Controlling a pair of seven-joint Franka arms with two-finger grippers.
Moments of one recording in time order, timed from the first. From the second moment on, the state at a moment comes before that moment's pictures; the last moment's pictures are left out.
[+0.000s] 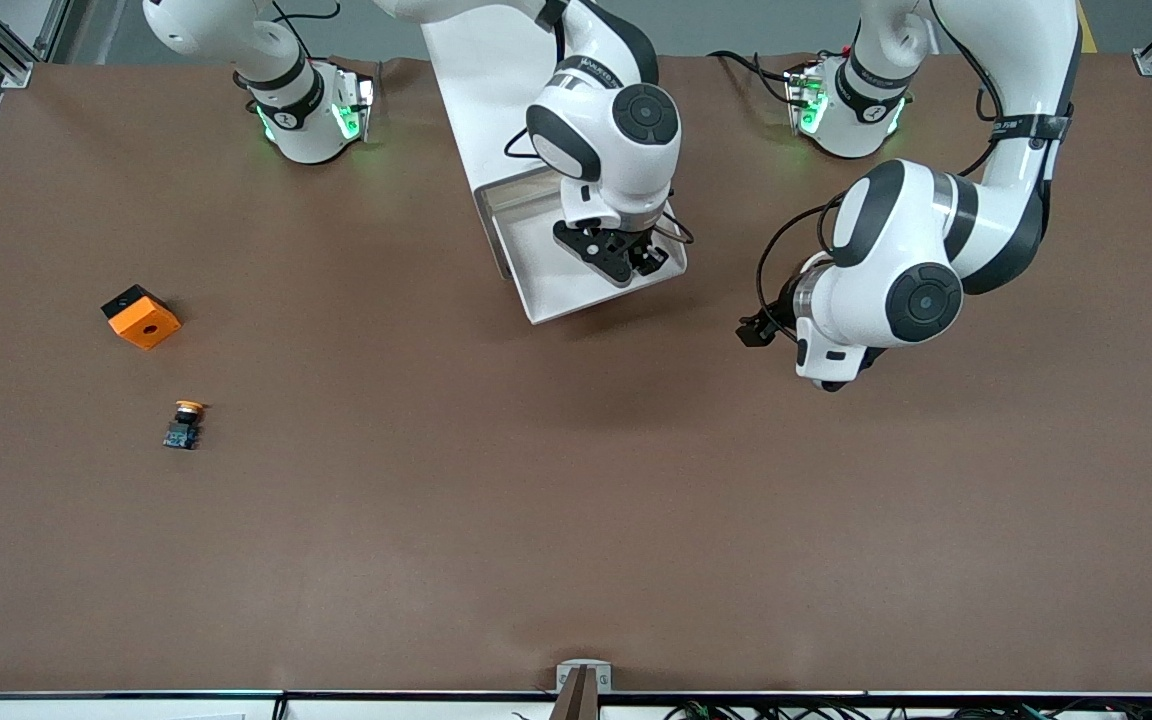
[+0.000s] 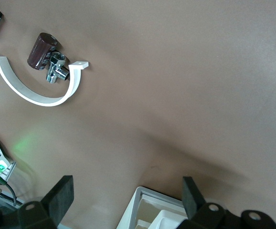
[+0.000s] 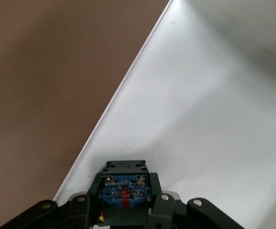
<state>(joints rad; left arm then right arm) -0.50 0.31 0.13 -1.78 -0.30 1.72 -0.96 1.01 0.62 -0.04 -1.41 0.06 1.98 1.63</state>
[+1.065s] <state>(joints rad) -0.71 0.45 0.12 -1.80 -0.30 2.06 -1.04 0.70 0.51 -0.06 -1.19 0.15 1.58 1.09</state>
